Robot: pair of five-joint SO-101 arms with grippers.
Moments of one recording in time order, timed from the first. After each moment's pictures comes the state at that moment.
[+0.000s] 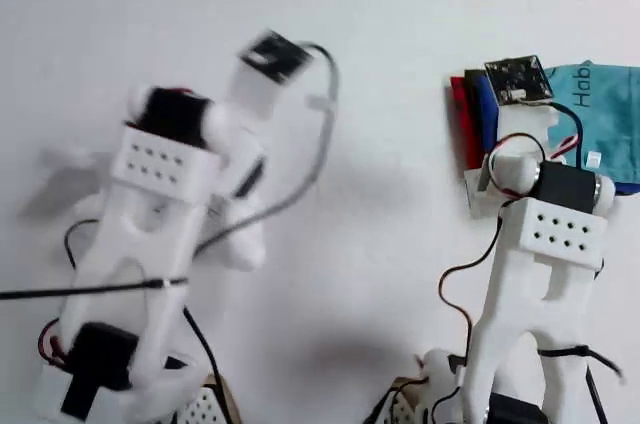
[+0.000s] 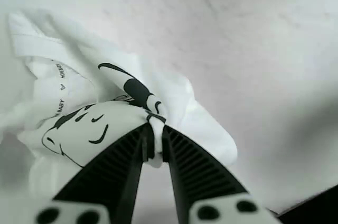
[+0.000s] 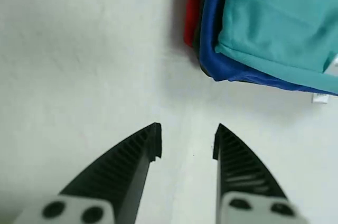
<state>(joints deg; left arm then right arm) 12.7 -13.6 -2.6 101.3 -15.3 11.8 -30.0 23.9 80.4 24.8</state>
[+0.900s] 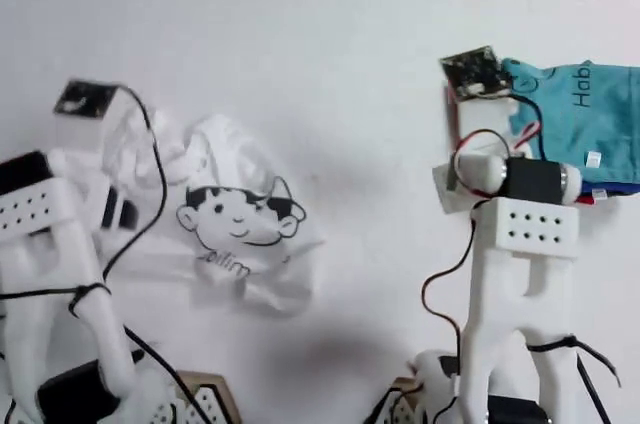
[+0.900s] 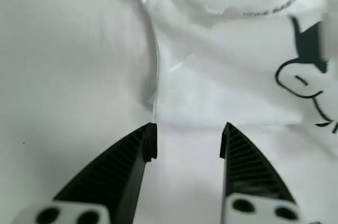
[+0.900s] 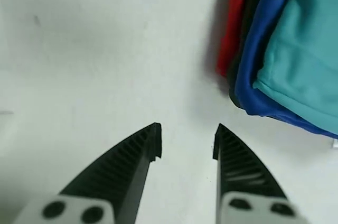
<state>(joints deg) -32.6 -23.3 33.5 77.4 -29.7 1.7 -30.0 23.9 78.8 24.8</state>
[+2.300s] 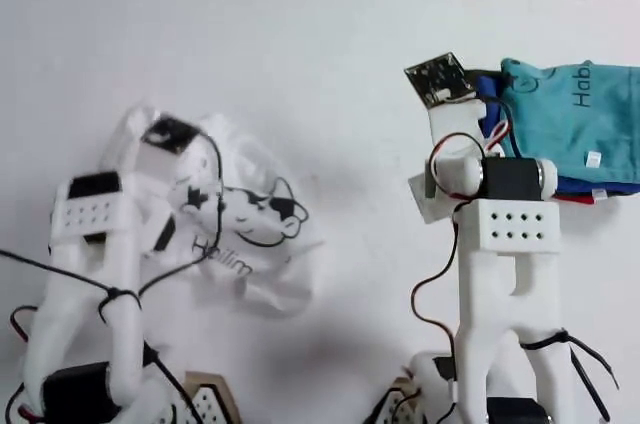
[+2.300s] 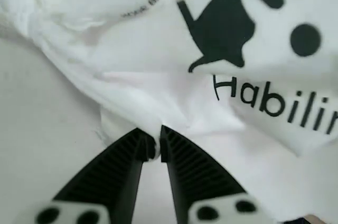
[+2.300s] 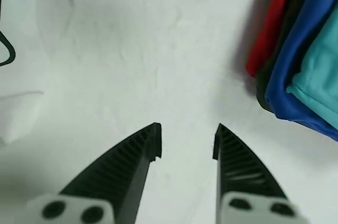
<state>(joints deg) -17.1 -23.3 41.0 73.1 -29.2 -2.9 -30.0 23.9 82.4 24.7</state>
